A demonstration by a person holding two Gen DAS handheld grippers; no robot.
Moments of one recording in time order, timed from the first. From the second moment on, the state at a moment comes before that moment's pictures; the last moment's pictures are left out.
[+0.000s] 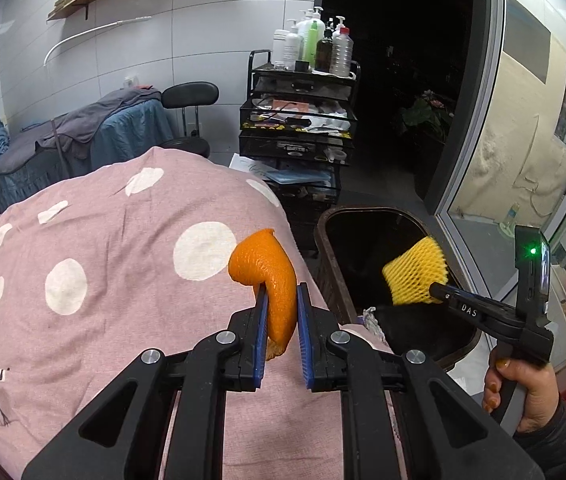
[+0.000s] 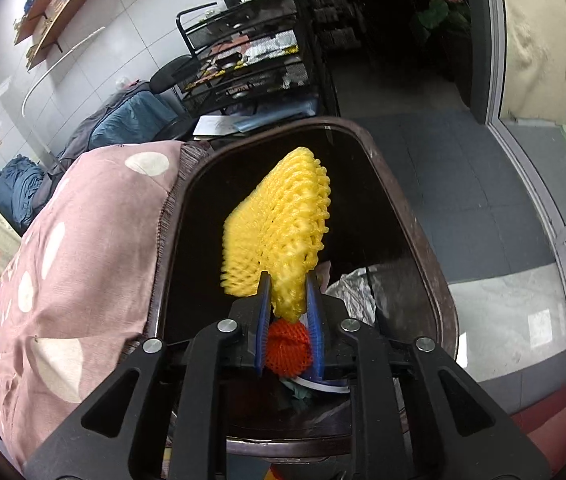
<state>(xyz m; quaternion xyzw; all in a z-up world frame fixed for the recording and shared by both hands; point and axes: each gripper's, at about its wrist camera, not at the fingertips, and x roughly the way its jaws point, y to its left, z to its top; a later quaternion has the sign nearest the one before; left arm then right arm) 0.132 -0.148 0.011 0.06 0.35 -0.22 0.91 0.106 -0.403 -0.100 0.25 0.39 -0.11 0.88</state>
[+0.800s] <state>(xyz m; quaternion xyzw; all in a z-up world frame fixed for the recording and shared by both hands) 0.137 -0.217 0.010 0.08 0.35 -0.28 0.89 0.066 -0.424 -0.061 0.27 0.31 -0.16 0.90</state>
